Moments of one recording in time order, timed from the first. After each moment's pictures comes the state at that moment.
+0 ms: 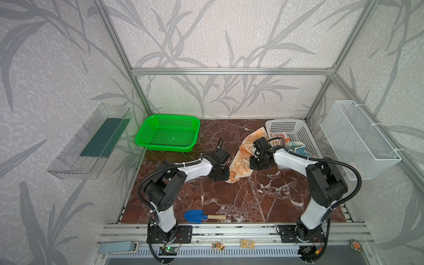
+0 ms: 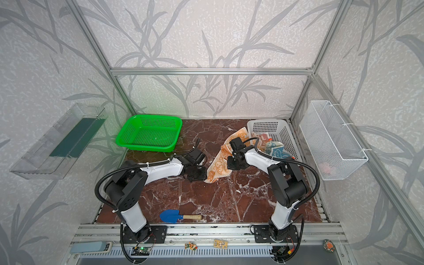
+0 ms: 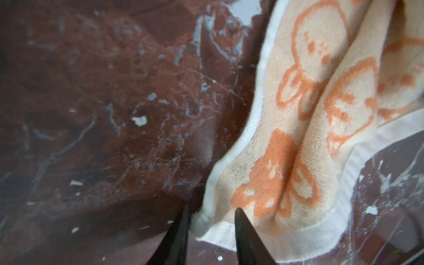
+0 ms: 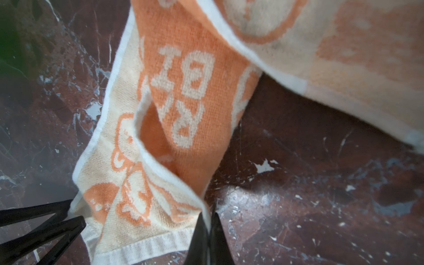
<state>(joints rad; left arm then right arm) -0.69 1.79 1.05 -0.49 0.14 -0.64 0.46 1.76 1.11 -0.56 -0.17 0.47</state>
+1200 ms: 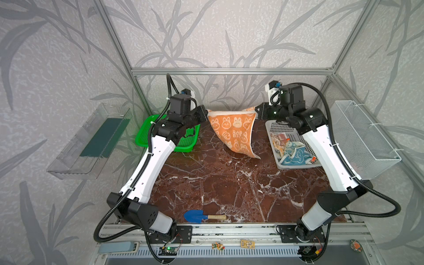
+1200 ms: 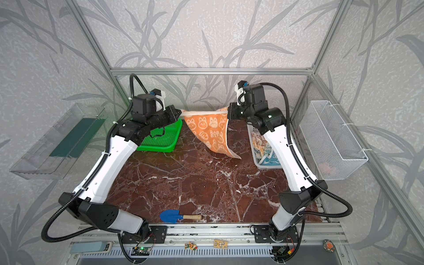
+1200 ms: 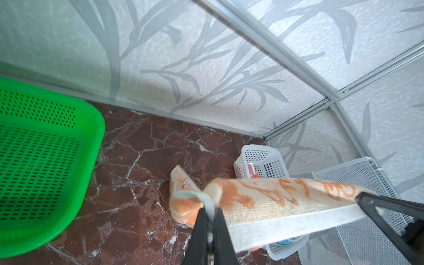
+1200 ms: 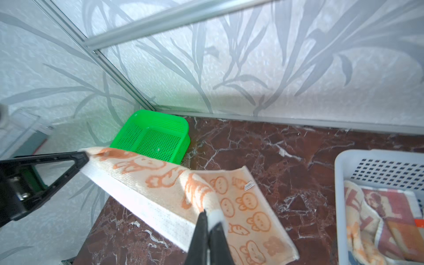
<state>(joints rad) -0.31 1.50 1.79 -0.68 0.14 -0.57 0.43 1.69 2.19 -0.93 -0.14 0.35</state>
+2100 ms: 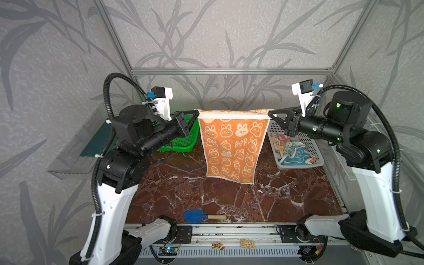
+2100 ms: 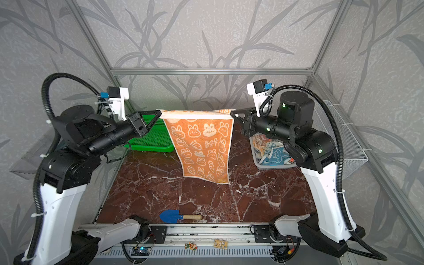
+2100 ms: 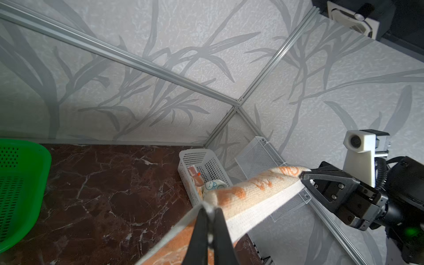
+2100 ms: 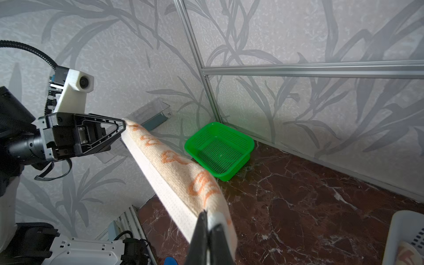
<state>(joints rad) -0.35 1.17 1.87 -0.84 0.28 -0.59 0.46 1.35 2.10 -0.97 -0.39 0.26</state>
